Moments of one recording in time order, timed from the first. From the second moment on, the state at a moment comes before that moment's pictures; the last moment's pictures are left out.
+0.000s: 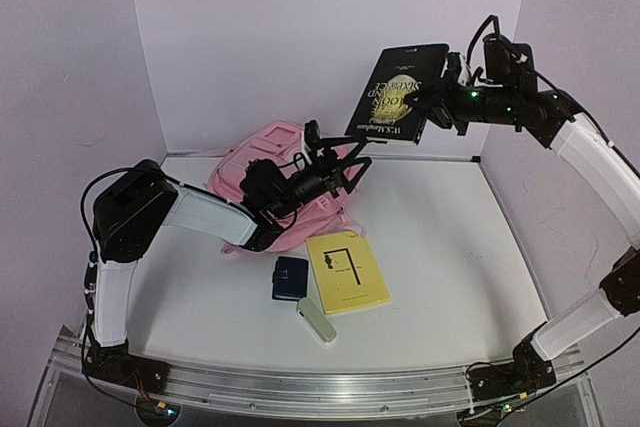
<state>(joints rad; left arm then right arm) -0.90 2.10 1.30 1.31 0.31 -1.35 0.49 1.44 1.67 -0.59 -0.30 0.77</state>
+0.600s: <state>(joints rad) -0.90 2.11 1.37 1.31 0.34 -1.37 0.49 1.44 1.60 -0.52 -0.36 0.81</state>
